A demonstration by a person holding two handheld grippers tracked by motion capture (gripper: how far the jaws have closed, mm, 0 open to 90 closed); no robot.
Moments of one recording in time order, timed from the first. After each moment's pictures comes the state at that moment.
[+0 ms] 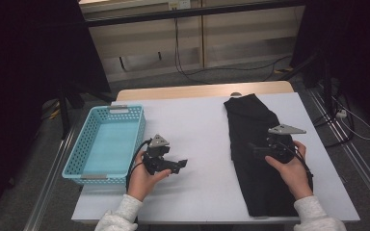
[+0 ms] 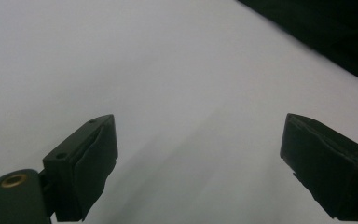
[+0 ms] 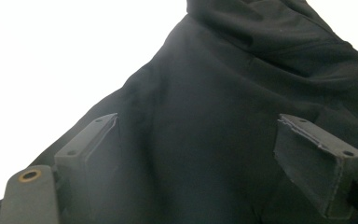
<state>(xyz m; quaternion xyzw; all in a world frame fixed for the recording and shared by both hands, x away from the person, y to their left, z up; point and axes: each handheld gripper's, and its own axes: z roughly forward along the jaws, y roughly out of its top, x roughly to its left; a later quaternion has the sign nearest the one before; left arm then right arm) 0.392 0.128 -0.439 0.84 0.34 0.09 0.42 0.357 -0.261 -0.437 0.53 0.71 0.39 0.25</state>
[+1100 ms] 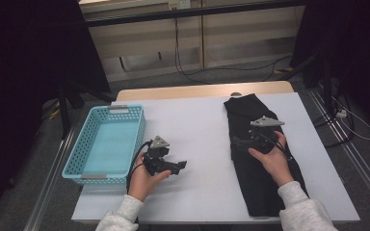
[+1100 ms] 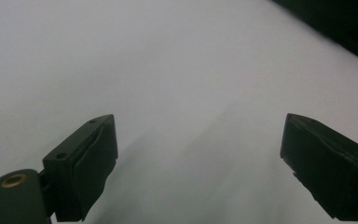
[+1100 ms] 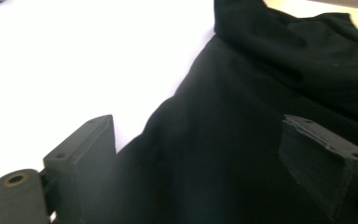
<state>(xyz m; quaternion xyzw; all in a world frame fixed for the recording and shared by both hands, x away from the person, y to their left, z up) 0.393 0.129 -0.446 0.84 0.35 0.09 0.40 0.396 -0.224 -0.443 0.51 0.72 0.39 0.25</state>
